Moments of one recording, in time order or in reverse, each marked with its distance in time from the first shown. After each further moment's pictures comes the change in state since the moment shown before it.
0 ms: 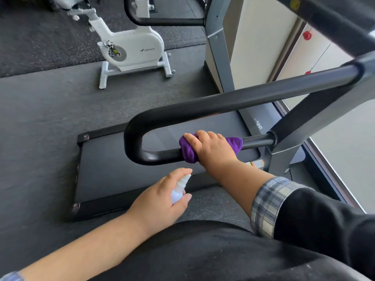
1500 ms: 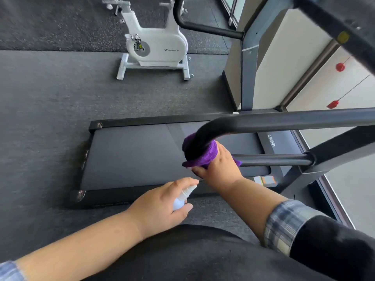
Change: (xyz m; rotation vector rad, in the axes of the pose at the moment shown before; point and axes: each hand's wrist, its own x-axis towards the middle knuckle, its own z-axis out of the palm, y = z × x) left_hand -0.052 -0.087 -0.069 -0.022 -0.030 0.074; right_hand 0.027 -0.119 -0.039 0.683 0.197 0.106
